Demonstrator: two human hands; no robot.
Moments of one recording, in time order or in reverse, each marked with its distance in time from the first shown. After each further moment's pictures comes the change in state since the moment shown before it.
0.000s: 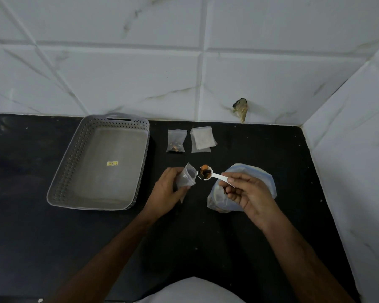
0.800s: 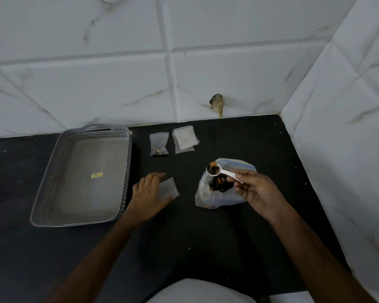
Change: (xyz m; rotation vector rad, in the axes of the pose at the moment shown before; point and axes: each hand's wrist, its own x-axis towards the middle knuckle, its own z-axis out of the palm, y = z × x) left_hand 0.003 -0.006 -0.008 0.508 -0.170 -0.079; right_hand -0.005 -0.002 -0.059 0.188 0.126 0.059
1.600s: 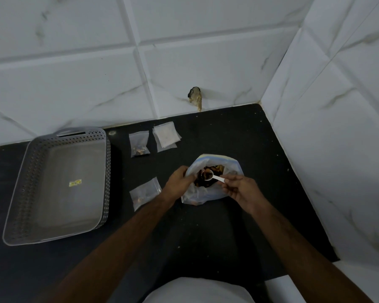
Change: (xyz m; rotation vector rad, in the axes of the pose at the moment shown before) left_hand 0.067 0.113 0.044 -0.753 -0.269 -0.199; right_hand 0.036 0.037 -0.037 -0.005 0.198 0.094
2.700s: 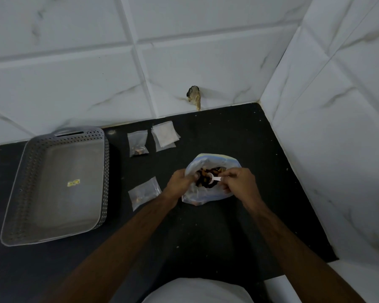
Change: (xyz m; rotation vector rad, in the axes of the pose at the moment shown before) left_hand 0.000 -0.001 0.010 -0.252 -0.027 -0.066; right_hand 0.004 -0.007 0.008 -0.745 0.171 -0.300
